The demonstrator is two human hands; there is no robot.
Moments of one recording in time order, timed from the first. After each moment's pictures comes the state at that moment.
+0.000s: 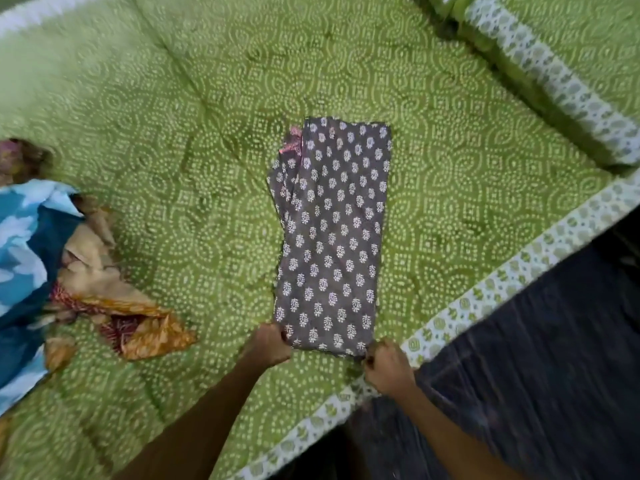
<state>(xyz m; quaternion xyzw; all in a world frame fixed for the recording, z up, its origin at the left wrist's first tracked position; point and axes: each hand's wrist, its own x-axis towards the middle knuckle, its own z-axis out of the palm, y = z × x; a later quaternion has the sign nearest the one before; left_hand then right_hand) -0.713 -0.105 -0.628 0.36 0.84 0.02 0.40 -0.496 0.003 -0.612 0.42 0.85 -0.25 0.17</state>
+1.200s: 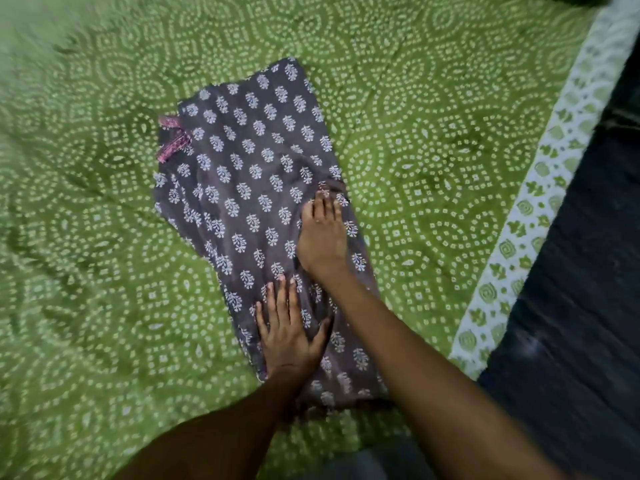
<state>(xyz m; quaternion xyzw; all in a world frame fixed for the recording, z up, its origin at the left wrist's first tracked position) -0.712 -0.012 -0.771 0.58 0.81 0.07 0.11 -0.675 0.154 -0.737 0.57 0.81 -0.15 0.05</state>
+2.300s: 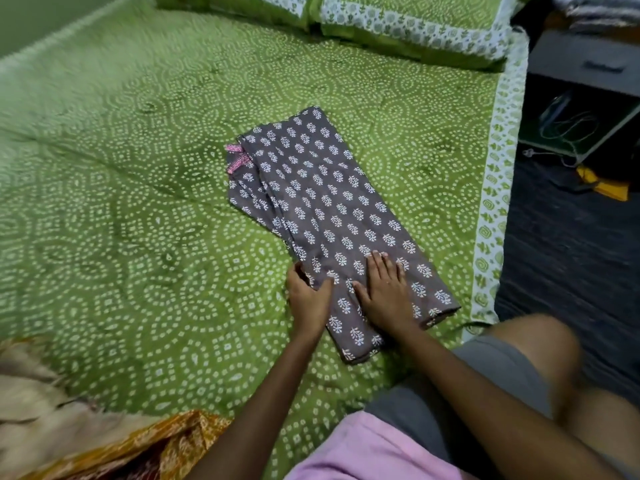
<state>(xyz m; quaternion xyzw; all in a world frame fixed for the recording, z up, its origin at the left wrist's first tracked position) -0.787 -0.055 -0.717 0.36 0.72 0.46 0.36 -0.649 -0.042 -0.730 0.65 0.75 -0.14 -0.05</state>
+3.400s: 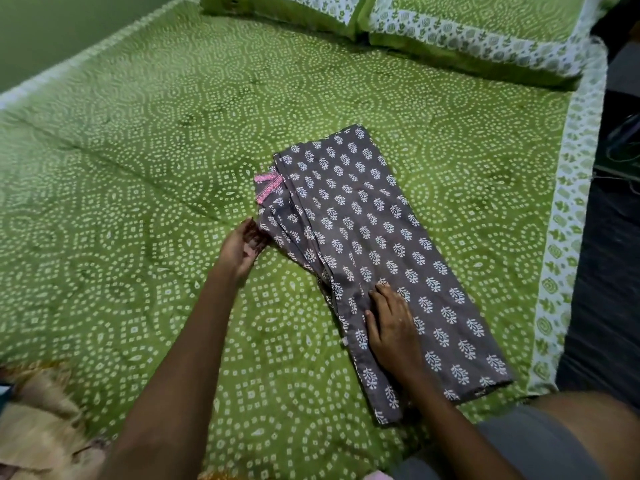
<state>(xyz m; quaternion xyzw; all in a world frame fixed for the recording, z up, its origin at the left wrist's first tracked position) -0.981 0.096 -0.696 0.07 0.56 0.58 0.58 -0.695 -0.015 -0.756 0.60 0.74 -0.14 -0.25</state>
